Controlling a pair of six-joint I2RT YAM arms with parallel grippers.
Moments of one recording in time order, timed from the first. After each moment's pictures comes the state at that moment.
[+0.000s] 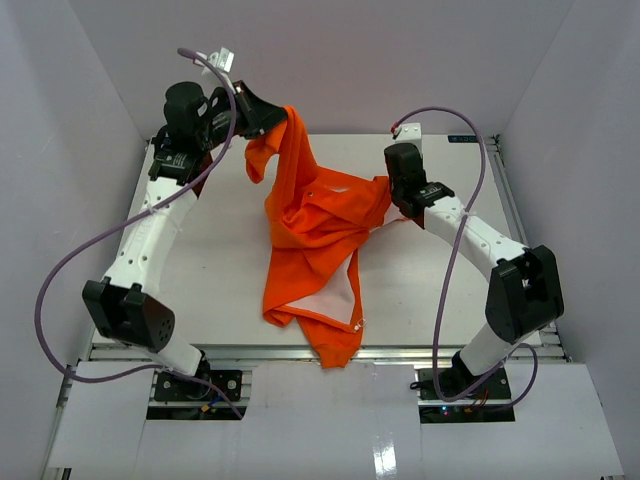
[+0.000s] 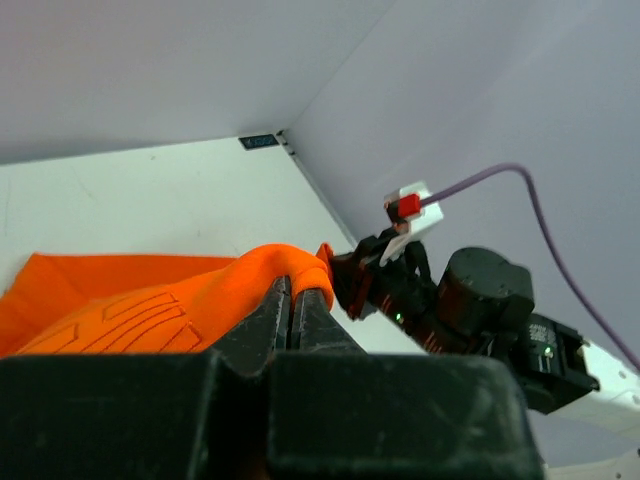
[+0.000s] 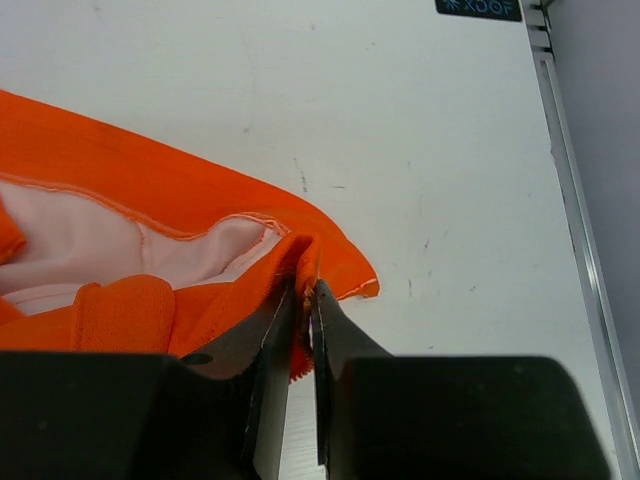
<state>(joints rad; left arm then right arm) -0.24 1.52 1.66 -0.14 0.55 -0.59 0.50 1.61 1.29 -0.20 0.58 0.08</state>
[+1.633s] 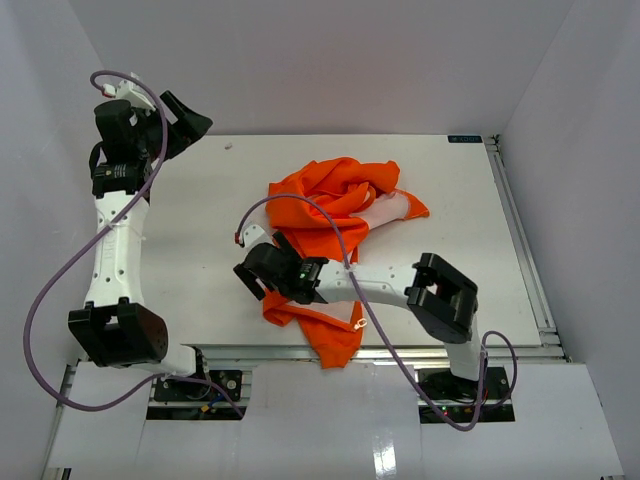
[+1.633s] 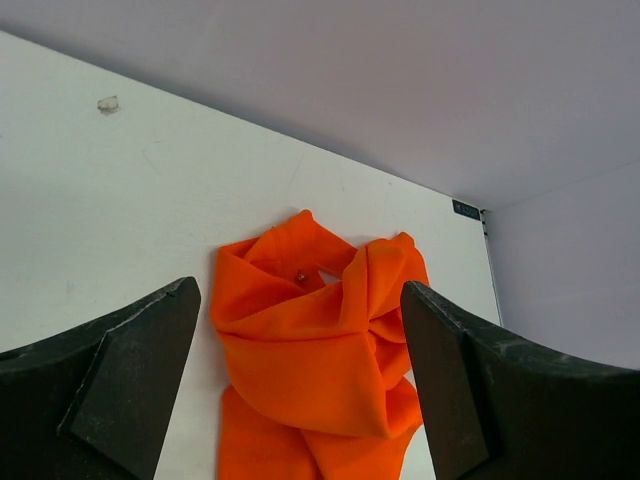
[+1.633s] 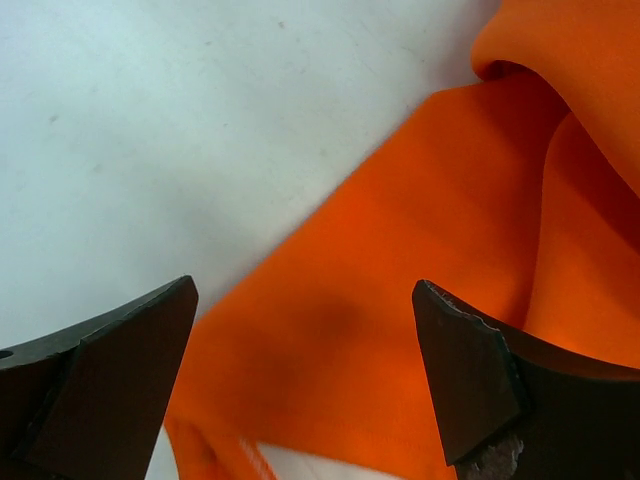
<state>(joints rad) 0.13 1.45 1.60 -0.40 0.37 -0.54 1.24 1.96 1.45 -0.20 0.46 0.19</state>
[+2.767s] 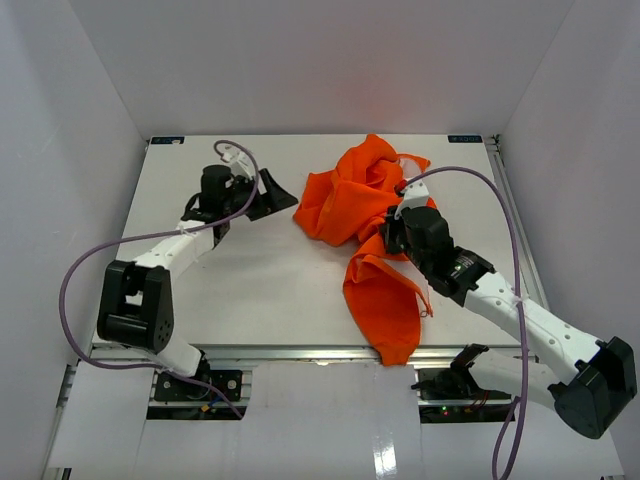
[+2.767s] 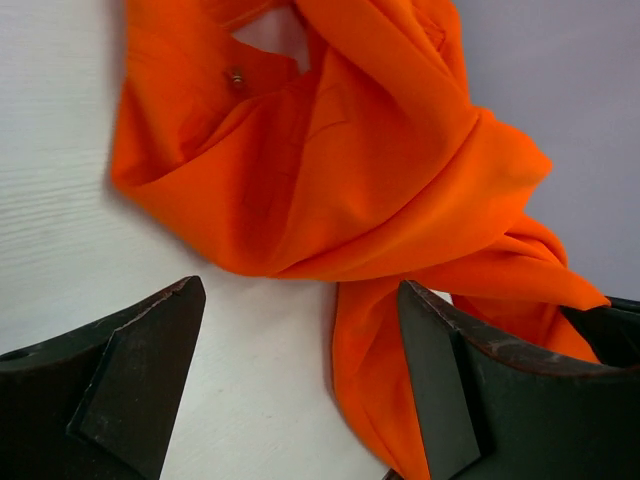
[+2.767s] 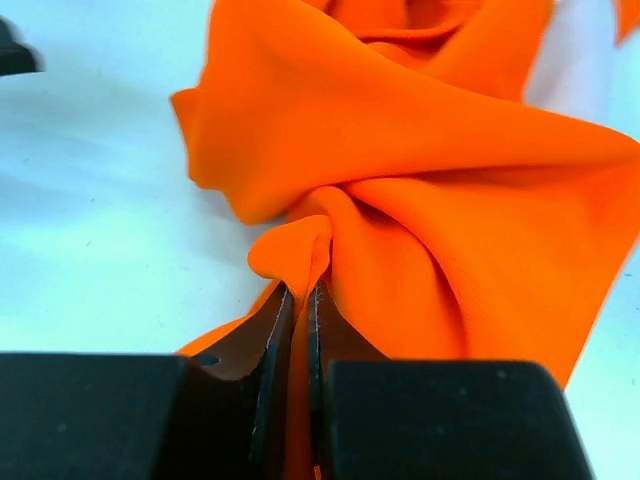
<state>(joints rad) -0.25 1.57 1.00 0.15 0.53 -0.61 0.72 1.04 0.83 -0.21 0.27 0.25</state>
